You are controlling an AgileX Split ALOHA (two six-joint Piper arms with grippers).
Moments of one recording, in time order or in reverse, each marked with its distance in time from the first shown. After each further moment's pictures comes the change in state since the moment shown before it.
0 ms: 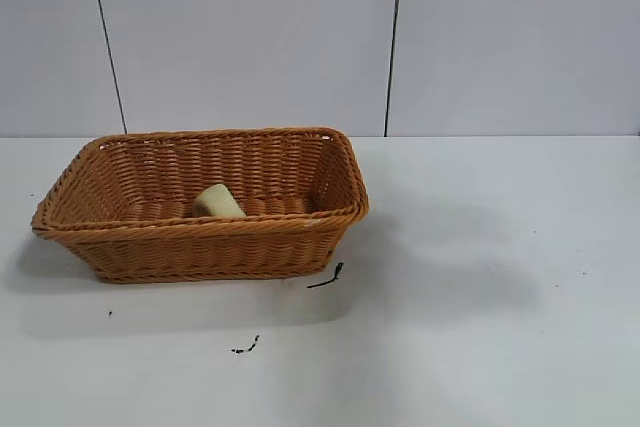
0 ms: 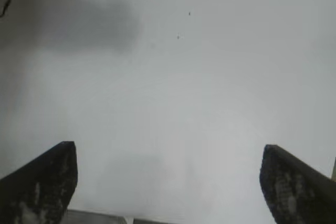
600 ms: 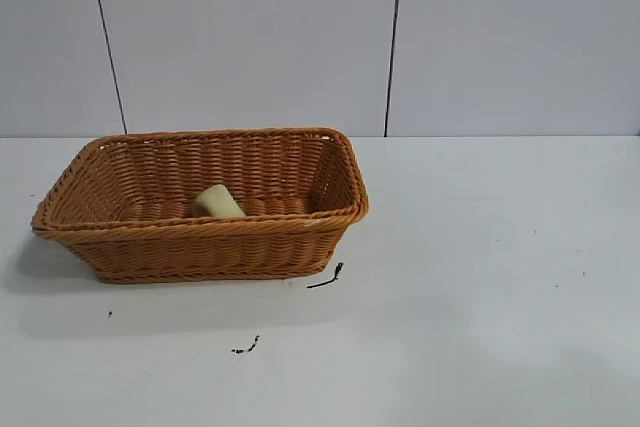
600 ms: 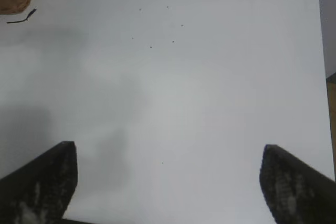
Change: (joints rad) left arm 0.000 0.000 0.000 0.000 0.000 0.000; right arm 0.000 -0.621 0.319 0.010 -0.083 0.003
